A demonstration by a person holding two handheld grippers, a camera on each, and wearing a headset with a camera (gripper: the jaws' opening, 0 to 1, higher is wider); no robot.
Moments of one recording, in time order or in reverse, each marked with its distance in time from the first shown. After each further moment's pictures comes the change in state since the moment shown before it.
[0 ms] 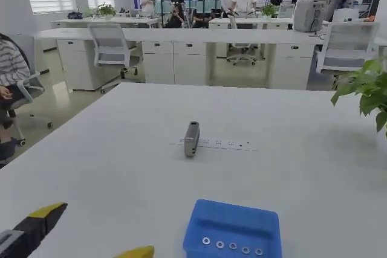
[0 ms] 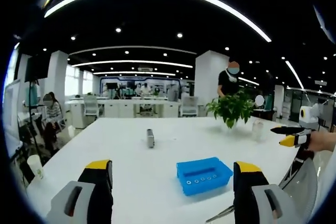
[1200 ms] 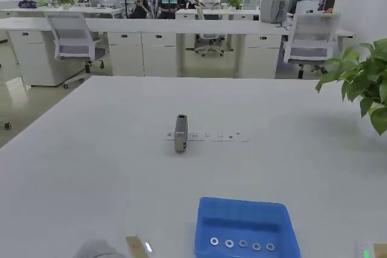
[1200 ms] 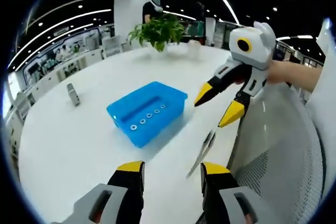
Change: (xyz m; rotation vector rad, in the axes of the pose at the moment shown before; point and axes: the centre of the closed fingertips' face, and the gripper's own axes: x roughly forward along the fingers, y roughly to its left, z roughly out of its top) left arm 0.037 -0.052 -0.133 0.247 0.580 -0.587; right arm 0.088 0.150 -0.090 -0.154 0.395 0.538
